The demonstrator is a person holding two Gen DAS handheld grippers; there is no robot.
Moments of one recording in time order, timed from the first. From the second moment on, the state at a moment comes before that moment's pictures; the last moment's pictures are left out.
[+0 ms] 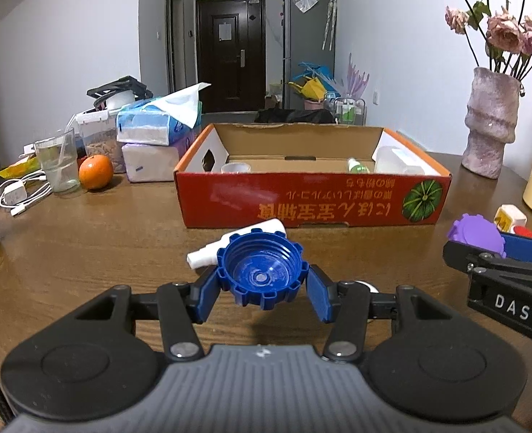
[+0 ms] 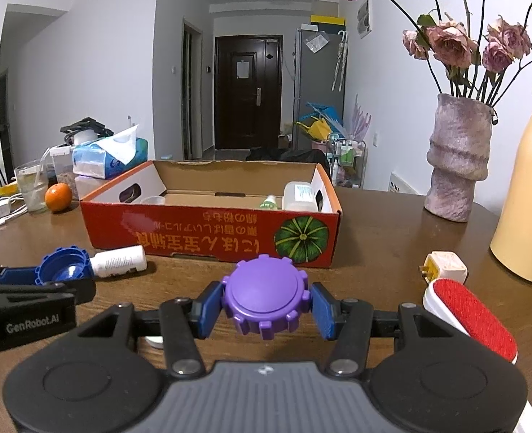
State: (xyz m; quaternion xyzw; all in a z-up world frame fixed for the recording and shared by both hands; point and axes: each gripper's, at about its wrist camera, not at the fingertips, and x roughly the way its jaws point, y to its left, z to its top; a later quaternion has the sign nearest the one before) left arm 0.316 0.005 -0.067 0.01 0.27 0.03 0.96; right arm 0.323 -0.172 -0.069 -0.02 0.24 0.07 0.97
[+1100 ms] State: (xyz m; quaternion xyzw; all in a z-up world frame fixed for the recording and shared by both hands) left arm 0.368 0.004 -0.039 0.00 0.24 0.03 0.97; right arm 0.377 -0.164 -0.042 0.00 0.21 0.05 0.98
